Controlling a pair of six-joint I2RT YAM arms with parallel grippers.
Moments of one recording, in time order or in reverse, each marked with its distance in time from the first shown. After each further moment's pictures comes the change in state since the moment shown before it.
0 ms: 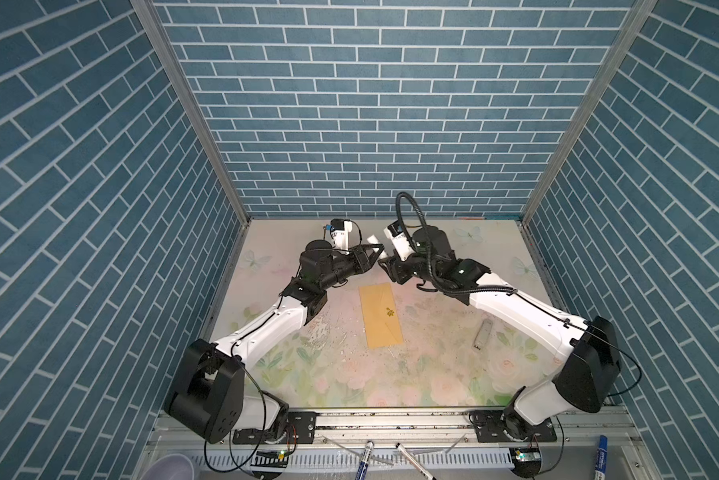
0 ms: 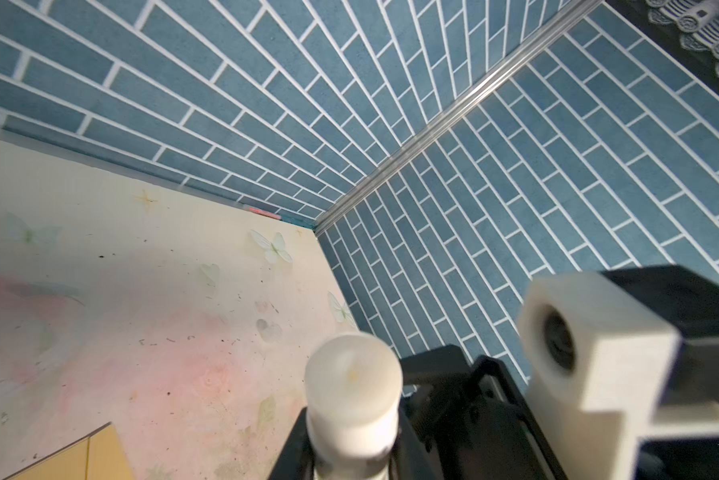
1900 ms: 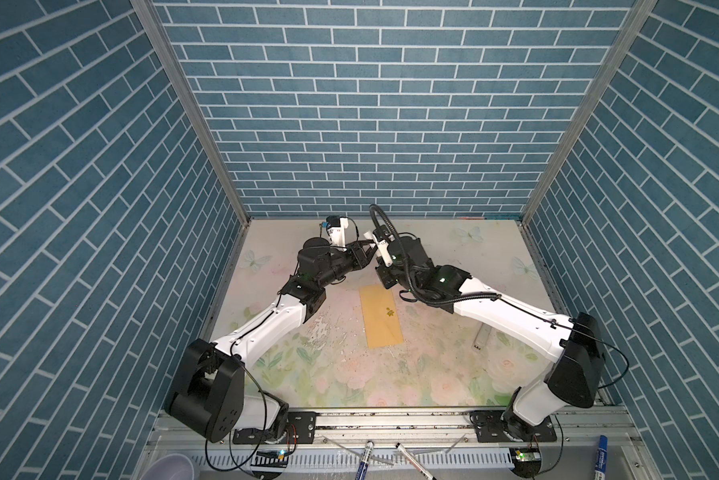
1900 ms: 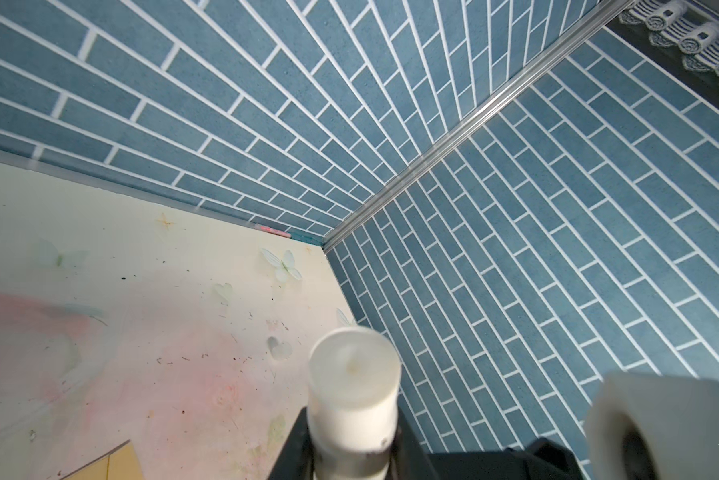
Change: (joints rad) left arm 0.014 0.009 0.013 -0.002 -0.047 0.010; right arm 0.231 0.115 0.132 -0.072 0.613 -0.038
